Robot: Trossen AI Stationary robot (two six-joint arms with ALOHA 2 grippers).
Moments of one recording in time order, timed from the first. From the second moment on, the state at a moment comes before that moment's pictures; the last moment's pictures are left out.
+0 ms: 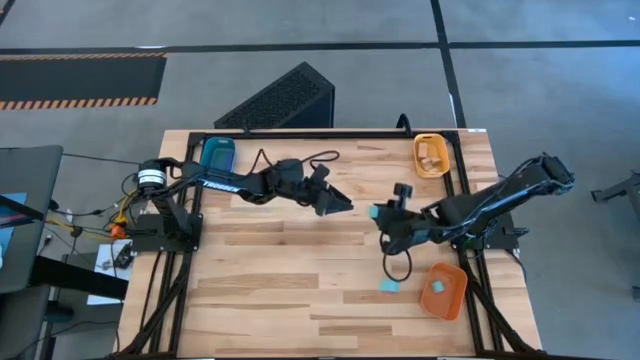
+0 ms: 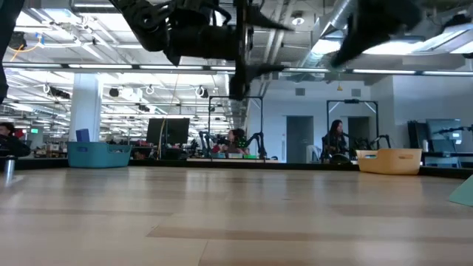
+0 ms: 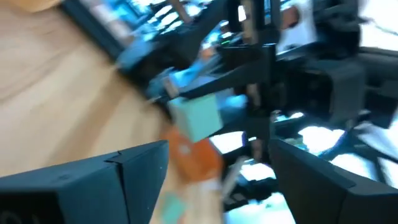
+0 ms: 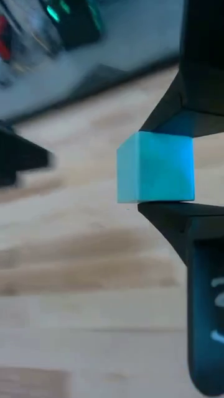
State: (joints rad) left arm 0.16 1.75 1.01 0.62 0.39 -0.90; right arm 0.36 1.25 0.97 -0.68 0.70 0.21
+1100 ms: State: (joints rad) left arm 0.08 1.75 1.09 0.88 0.44 -0.96; right arm 0.42 1.26 1.08 -0.23 0.72 -0.26
